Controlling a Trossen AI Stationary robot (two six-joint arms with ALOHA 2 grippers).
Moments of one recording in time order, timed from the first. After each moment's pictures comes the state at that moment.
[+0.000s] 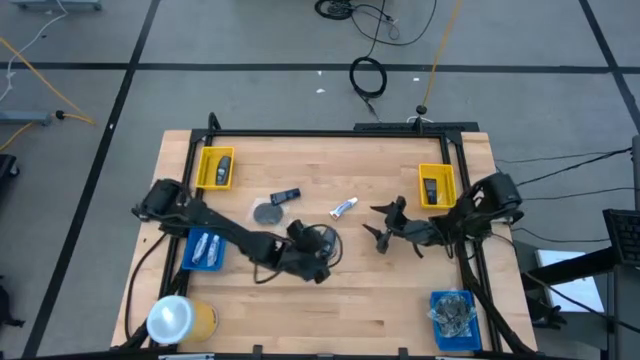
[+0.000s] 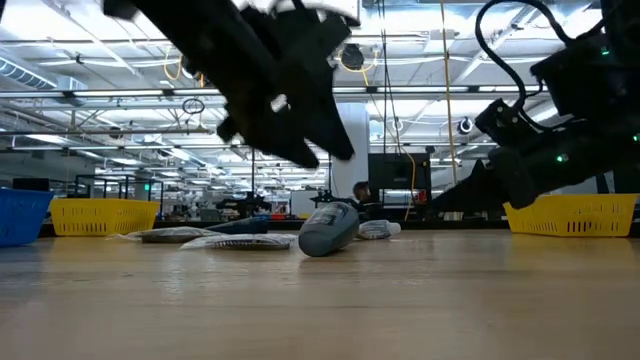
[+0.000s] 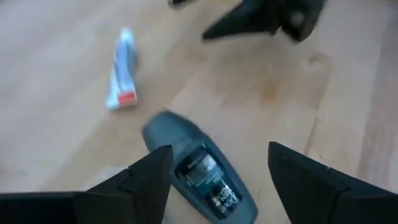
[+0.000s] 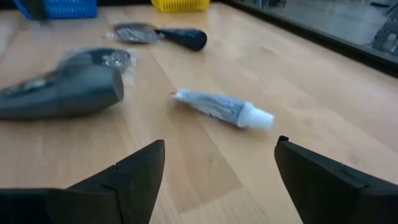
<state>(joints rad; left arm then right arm) -0.34 1.88 1.16 -0.14 -0.59 -0.67 0.22 1.79 0.15 1.27 0.63 0.21</state>
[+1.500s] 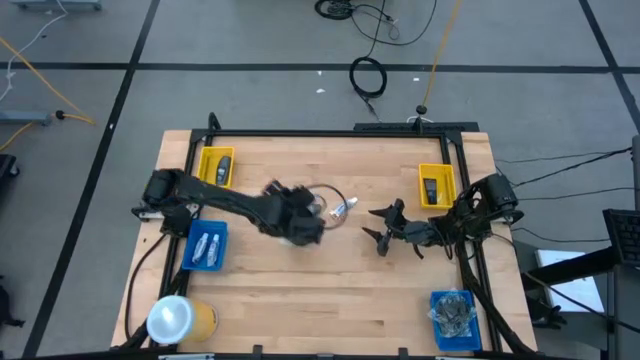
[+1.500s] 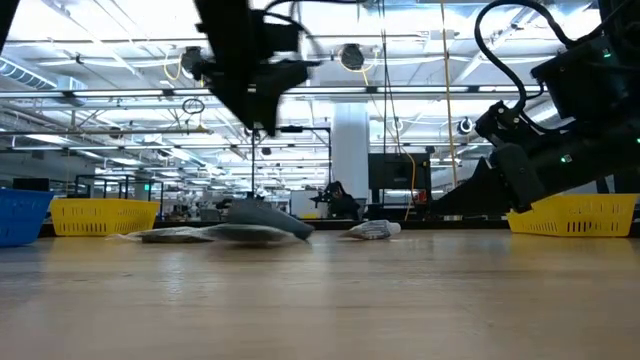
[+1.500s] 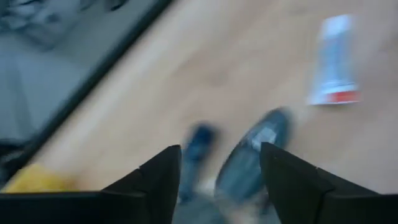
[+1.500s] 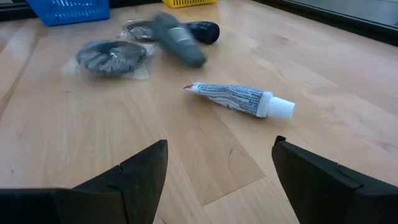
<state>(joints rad) -0.15 1.83 1.47 -1.08 -0.72 -0.83 0.23 1.81 0.15 1.28 0.58 0.29</state>
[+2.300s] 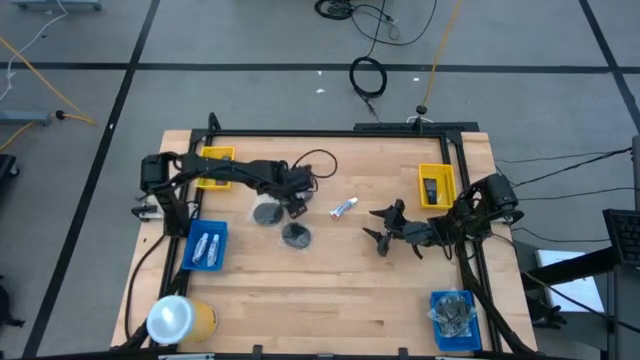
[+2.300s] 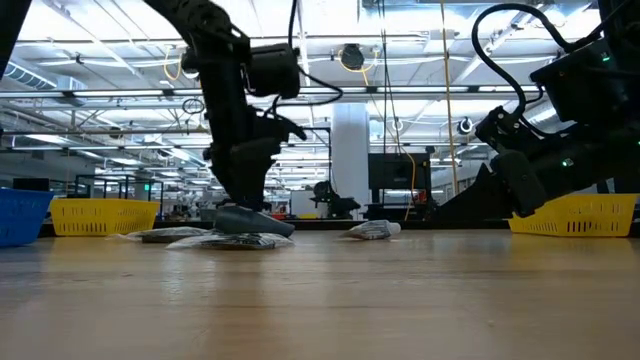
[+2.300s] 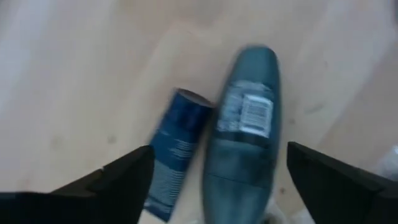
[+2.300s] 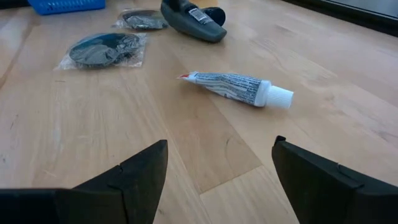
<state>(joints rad) 0.21 1.77 1.15 -0.67 -0.21 -0.29 0.23 1.81 0.15 1.25 0.57 0.30</state>
